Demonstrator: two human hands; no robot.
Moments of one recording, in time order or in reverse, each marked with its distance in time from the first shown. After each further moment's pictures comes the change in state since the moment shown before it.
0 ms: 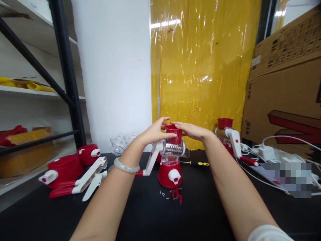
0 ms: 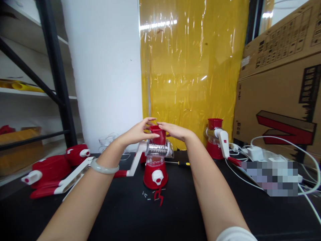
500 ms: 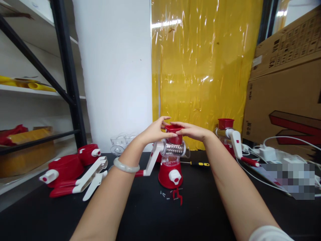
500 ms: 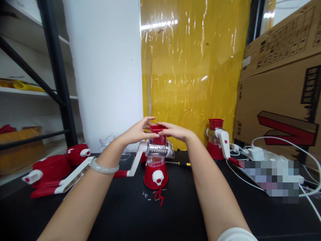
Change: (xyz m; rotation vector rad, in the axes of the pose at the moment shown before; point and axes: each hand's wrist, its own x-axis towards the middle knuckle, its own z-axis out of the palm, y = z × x) left_hand -0.003 0.003 -0.003 0.012 0.002 -0.007; right_hand 0.001 0.003 -0.003 0.012 -0.065 -0.063
